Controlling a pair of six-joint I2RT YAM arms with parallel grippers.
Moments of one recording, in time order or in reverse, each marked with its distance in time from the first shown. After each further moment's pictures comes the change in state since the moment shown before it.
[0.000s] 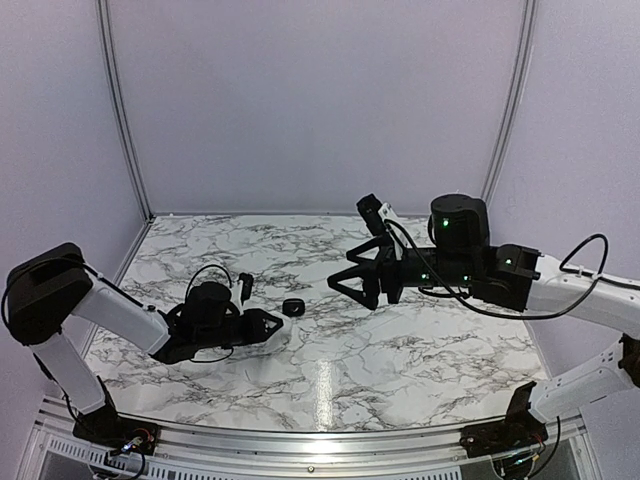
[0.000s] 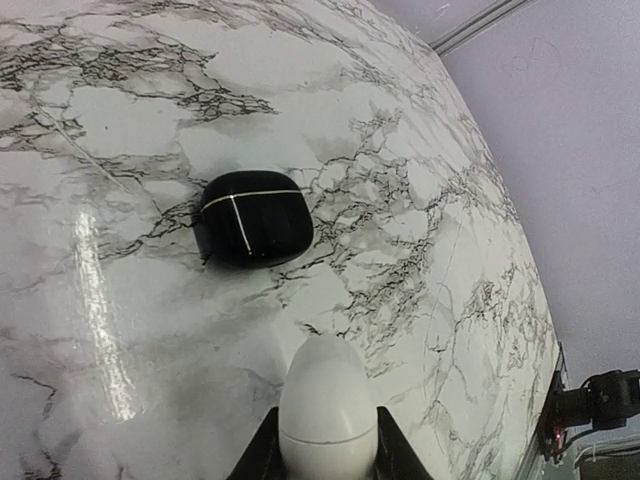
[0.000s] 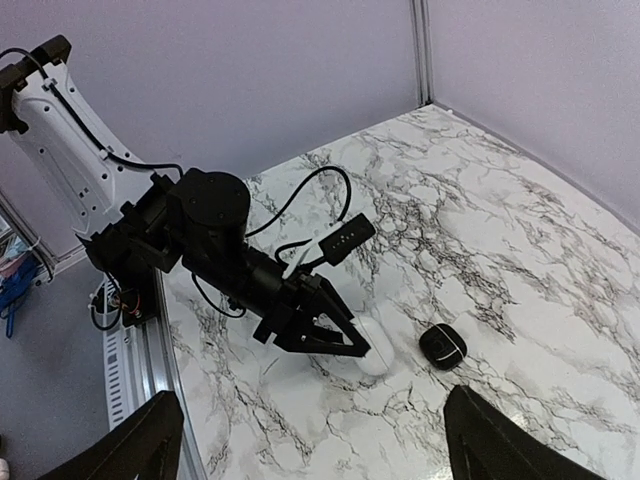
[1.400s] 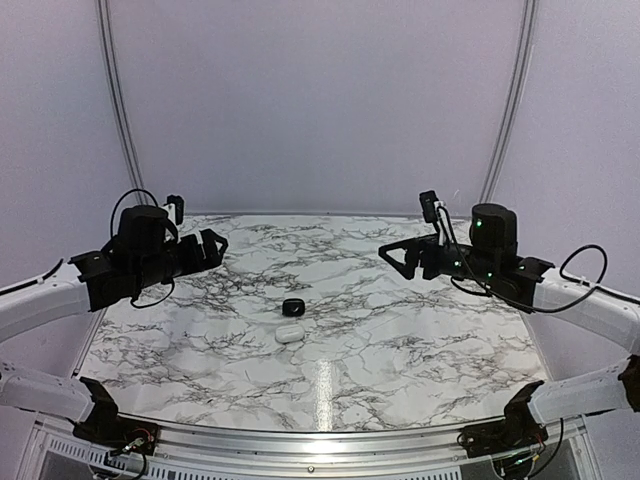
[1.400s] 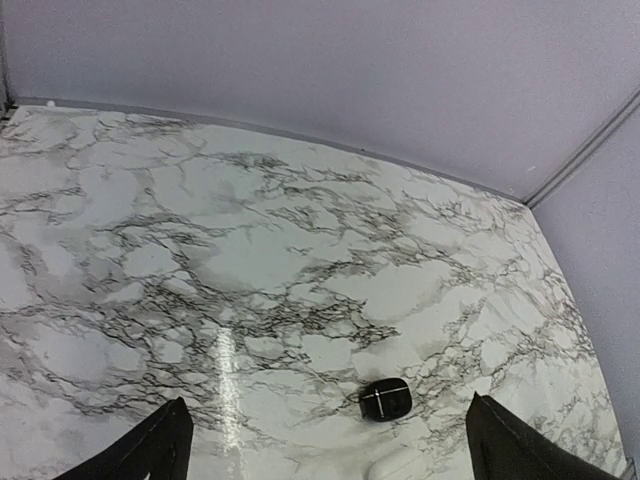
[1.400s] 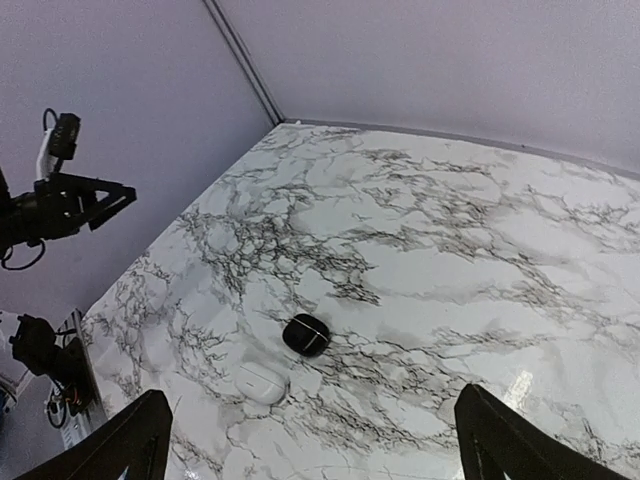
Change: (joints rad) left arm 0.195 -0.507 0.288 -0.780 -0.277 0.221; right arm -0.368 -0.074 -0.206 0.164 -0.078 0.174
